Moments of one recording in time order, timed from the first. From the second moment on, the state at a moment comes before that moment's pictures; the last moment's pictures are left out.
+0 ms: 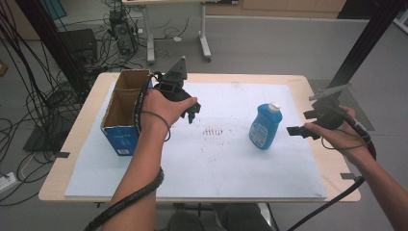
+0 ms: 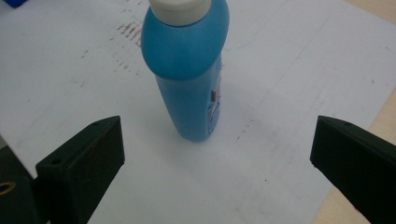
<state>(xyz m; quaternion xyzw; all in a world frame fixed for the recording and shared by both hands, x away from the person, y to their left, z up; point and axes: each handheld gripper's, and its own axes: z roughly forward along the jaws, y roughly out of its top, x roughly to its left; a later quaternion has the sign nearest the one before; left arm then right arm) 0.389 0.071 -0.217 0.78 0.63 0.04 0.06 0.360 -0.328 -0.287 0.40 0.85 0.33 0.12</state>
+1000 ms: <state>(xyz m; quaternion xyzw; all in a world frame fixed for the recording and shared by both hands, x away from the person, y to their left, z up) 0.395 0.066 -0.225 0.78 0.62 0.05 0.05 0.364 -0.285 -0.377 0.38 0.80 0.42 0.20</state>
